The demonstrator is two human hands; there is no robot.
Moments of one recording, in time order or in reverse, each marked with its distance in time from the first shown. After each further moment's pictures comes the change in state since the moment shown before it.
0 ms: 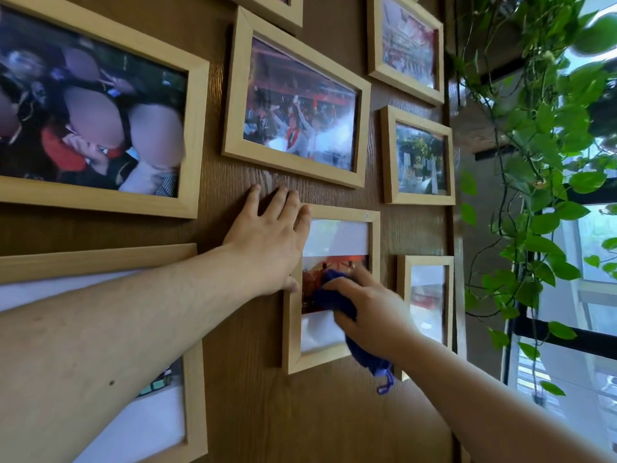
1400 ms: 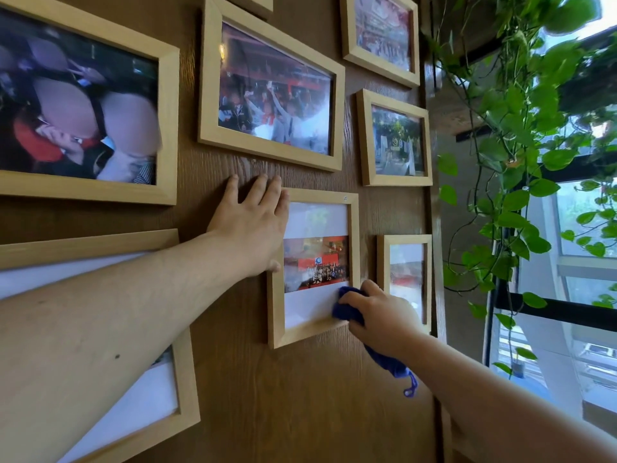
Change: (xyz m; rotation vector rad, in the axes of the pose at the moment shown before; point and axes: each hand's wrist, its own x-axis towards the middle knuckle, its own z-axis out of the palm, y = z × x) left_hand -0.003 0.007 -0.004 -0.015 -0.020 -0.030; right_hand -0.048 0.031 0.011 -0.183 -0.168 0.139
